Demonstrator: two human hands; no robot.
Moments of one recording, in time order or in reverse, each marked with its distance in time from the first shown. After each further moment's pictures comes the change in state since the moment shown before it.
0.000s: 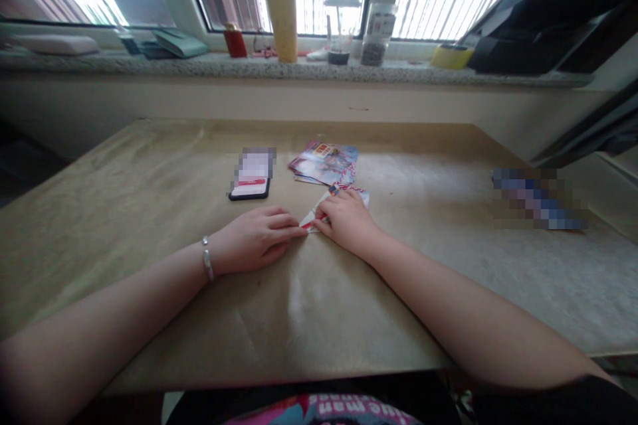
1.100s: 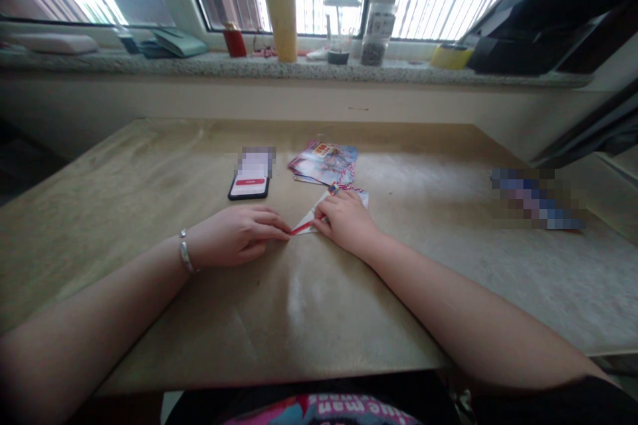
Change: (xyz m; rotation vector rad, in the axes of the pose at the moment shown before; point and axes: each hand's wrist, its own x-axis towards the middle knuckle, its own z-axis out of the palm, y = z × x) left_hand -0.010 -0.009 -0.026 -0.171 -0.080 -0.009; right_hand -0.001 0.000 0.000 0.011 -0.003 -0.011
